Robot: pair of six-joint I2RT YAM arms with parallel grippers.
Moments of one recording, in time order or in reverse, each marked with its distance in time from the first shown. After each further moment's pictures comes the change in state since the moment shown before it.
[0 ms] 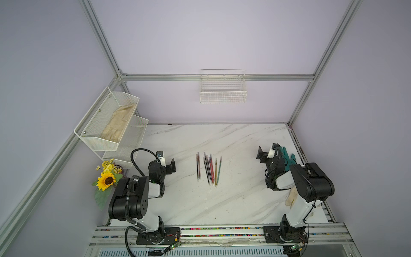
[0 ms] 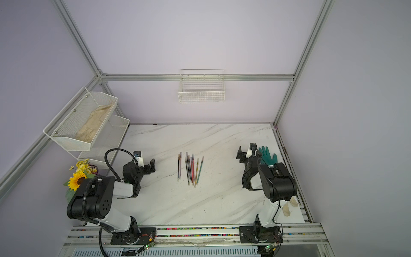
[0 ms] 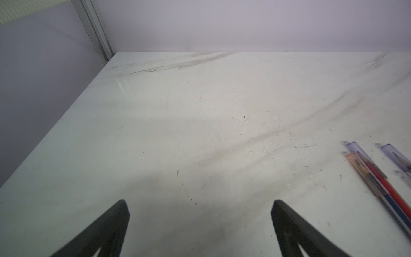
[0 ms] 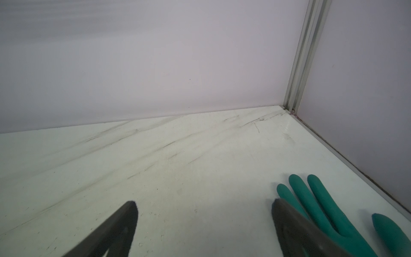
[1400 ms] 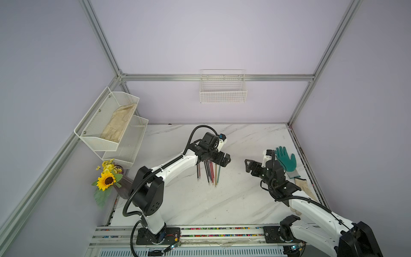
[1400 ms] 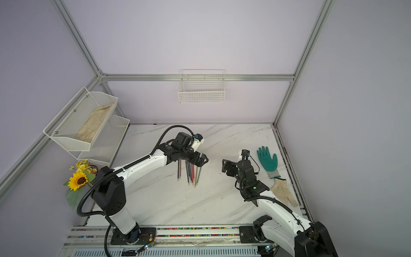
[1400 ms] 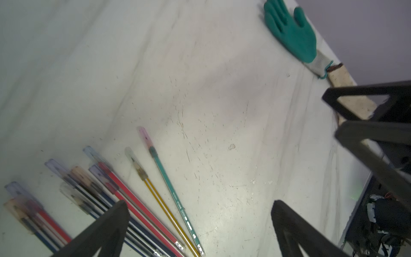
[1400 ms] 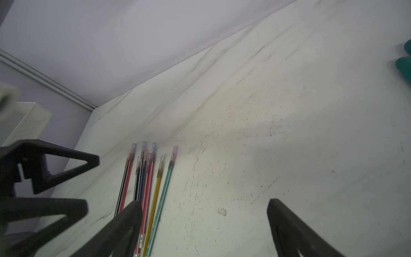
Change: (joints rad) left arm -0.745 0.177 1.074 -1.439 0.196 -0.163; right arm 0.360 -0.836 0.025 -1.191 -0.050 0.560
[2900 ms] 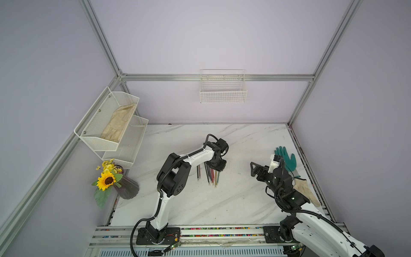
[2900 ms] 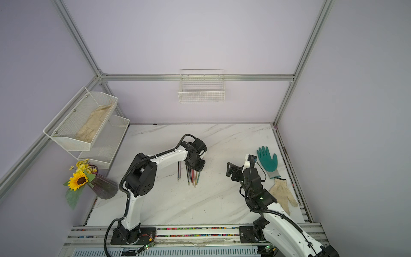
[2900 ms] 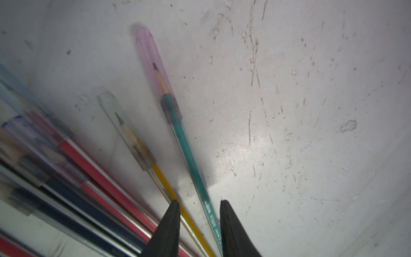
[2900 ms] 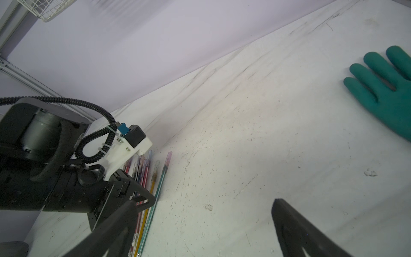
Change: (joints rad) left arm -0.016 0.374 0.251 -0.312 -0.126 -0.074; right arm 0.000 -0.206 -0.092 -0.053 0.066 -0.017
